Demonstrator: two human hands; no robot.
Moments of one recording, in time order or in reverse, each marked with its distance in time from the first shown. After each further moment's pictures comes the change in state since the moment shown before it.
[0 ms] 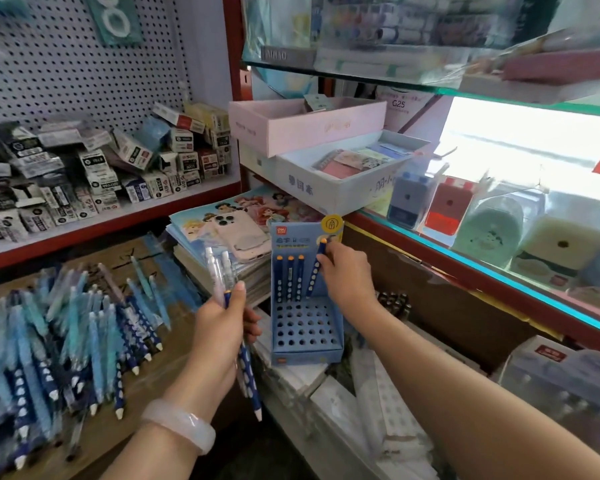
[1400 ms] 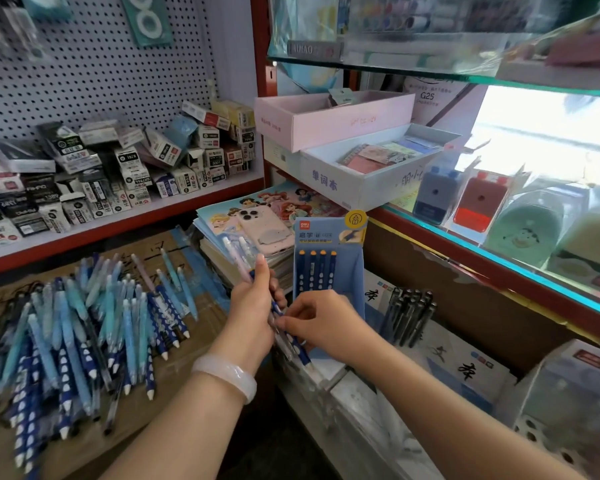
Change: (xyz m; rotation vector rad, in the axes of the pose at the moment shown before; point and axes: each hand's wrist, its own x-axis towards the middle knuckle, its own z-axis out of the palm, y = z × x) left_hand 0.017 0.011 0.019 -0.301 0.020 -0.151; right_hand -0.067 -0.035 0.009 0.266 -0.533 -0.040
